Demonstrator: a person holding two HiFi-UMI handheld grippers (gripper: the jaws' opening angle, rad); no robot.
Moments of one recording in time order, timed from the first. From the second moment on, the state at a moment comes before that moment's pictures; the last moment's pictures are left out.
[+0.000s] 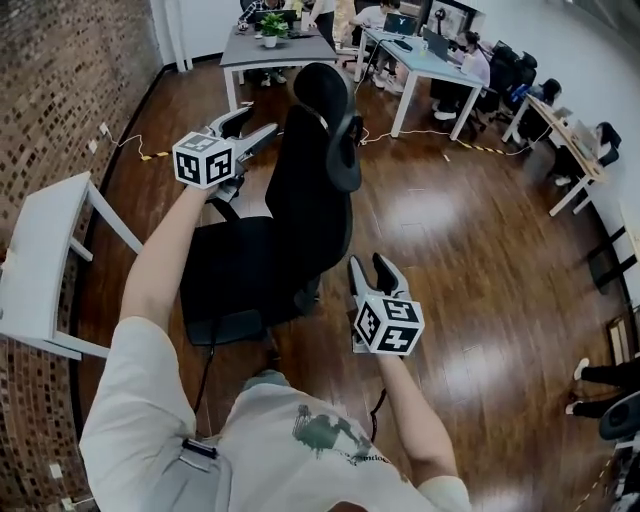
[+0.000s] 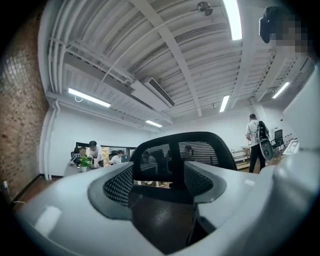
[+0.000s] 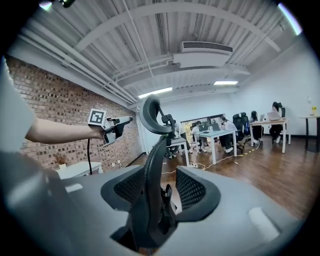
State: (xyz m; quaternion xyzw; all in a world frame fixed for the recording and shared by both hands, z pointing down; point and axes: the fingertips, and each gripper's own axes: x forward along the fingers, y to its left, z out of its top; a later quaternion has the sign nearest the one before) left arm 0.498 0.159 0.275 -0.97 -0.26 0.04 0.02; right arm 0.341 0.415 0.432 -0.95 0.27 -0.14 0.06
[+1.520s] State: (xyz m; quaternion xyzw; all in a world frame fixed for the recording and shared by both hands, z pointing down) left arm 0.075 0.179 0.351 -1.00 -0.06 0.04 0.00; right arm 0.112 0.226 0.371 -0.83 0.56 -0.03 0.01
